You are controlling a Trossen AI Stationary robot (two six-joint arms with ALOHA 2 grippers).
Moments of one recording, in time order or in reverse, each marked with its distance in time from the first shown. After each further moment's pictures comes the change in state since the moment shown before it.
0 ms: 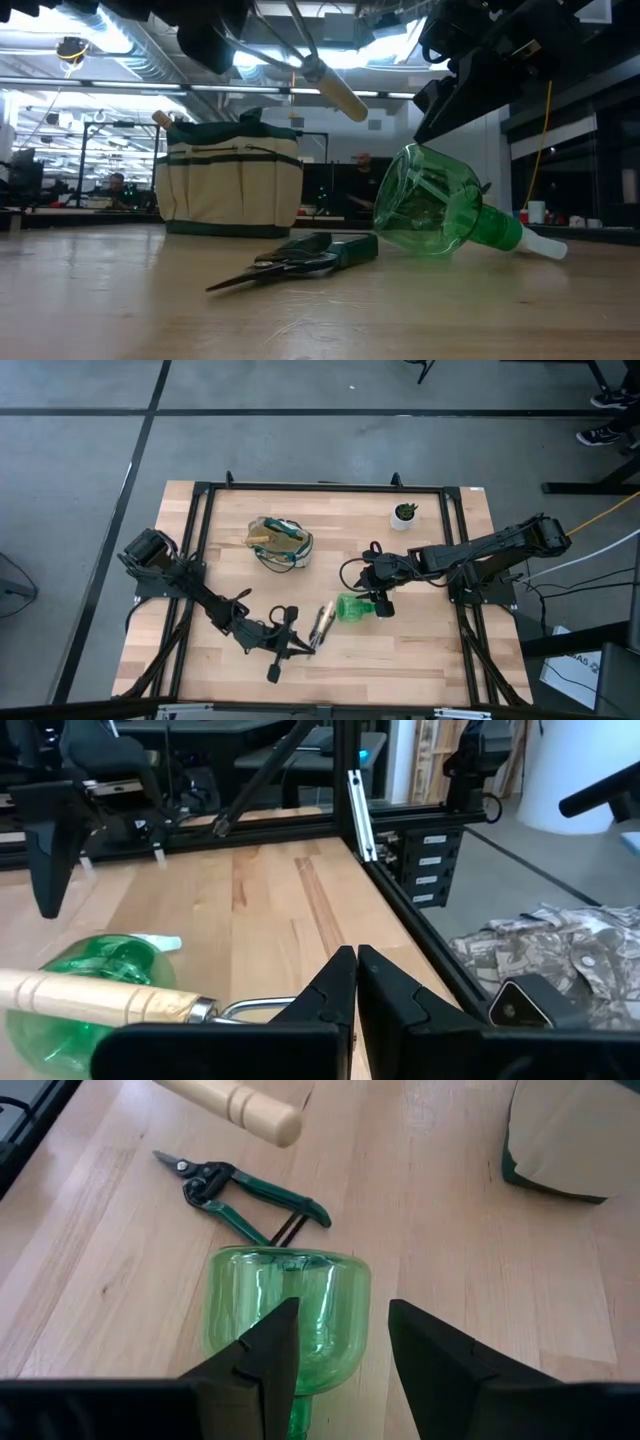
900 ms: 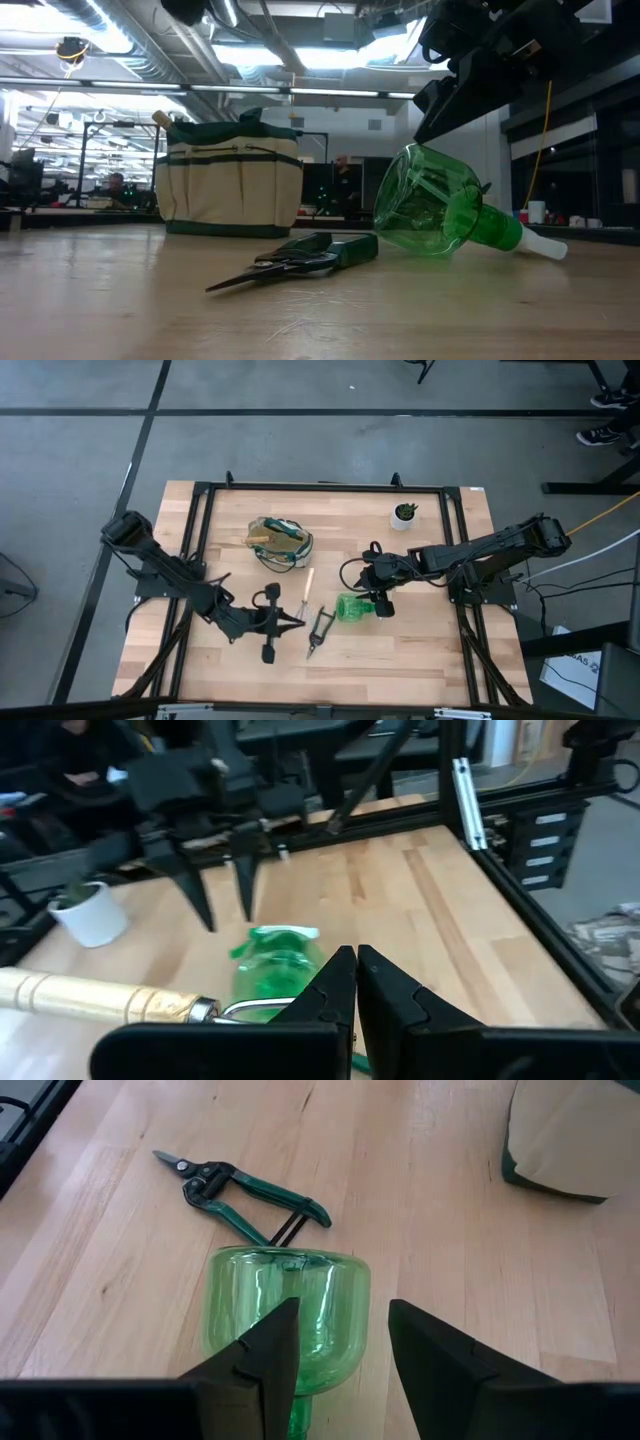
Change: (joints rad) left arm 0.000 -0.297 0.000 -0.397 -0.251 0.071; right arm 0.000 0.000 0.000 0.000 0.000 0.000
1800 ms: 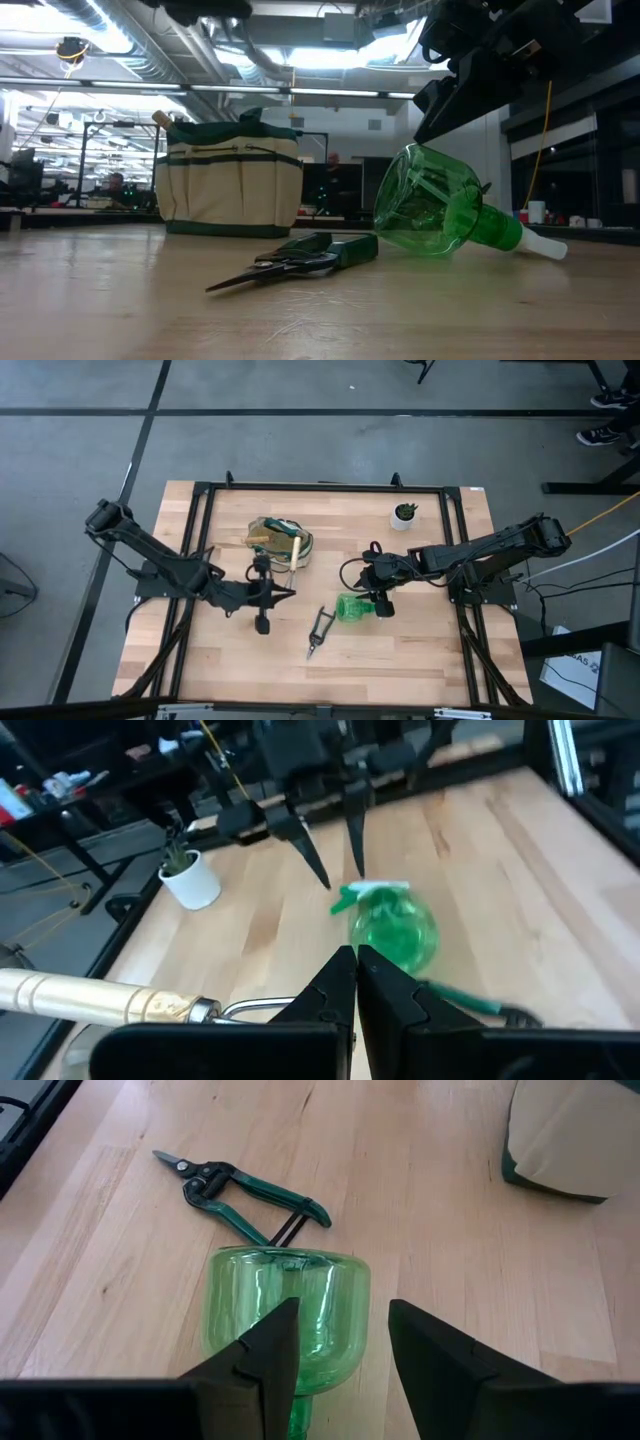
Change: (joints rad) left arm 0.128 -0.231 0.000 -0.356 0.020 0.064; right arm 0.000 0.000 0.000 0.000 0.000 0.000
